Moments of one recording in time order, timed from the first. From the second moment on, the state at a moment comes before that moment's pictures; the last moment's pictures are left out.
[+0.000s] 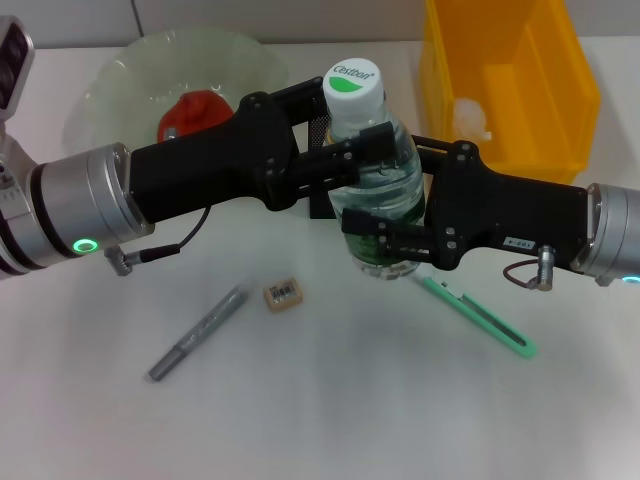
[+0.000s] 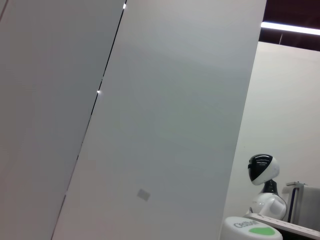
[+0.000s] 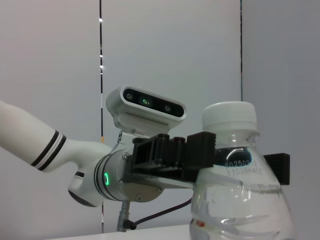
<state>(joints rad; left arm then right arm) -0.59 -2.08 1.07 0.42 1.33 1.69 -1.22 0.47 2.09 -1.16 -0.55 -1.39 -1.56 0.97</state>
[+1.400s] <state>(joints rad) -0.58 -2.08 1.08 0.39 1.27 1.68 -1.22 0.52 2.09 -1.27 -0.57 -1.41 -1.45 1.14</state>
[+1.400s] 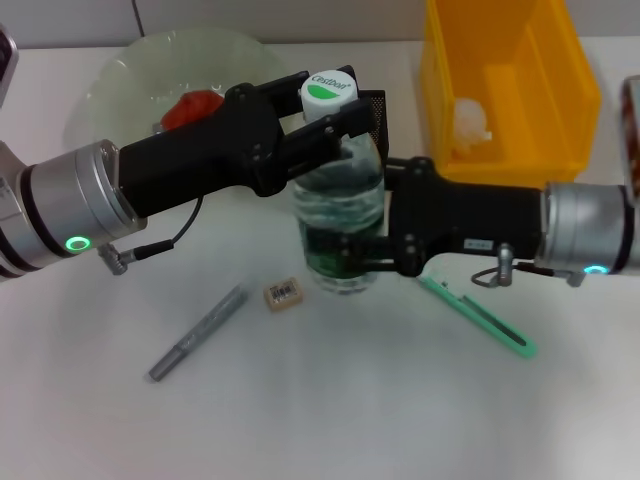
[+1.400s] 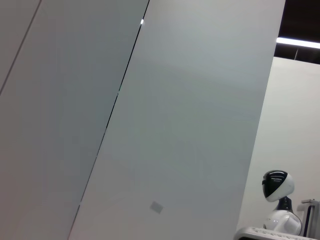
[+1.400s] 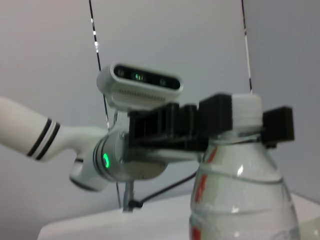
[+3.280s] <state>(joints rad) -0.42 -2.06 0.99 0.60 1.35 1.43 -1.08 0.42 2.09 -1.19 -0.55 -1.39 -1.40 1.03</state>
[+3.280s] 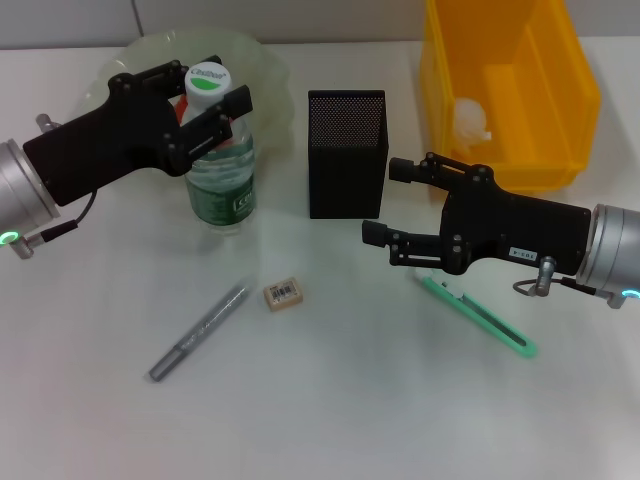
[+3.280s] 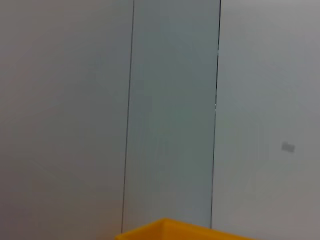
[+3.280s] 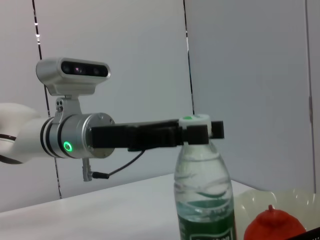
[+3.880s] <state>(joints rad) -0.41 -2.07 1.00 0.60 1.36 1.35 -1.03 0.42 2.09 -1.19 -0.54 -1.39 -1.42 1.03</state>
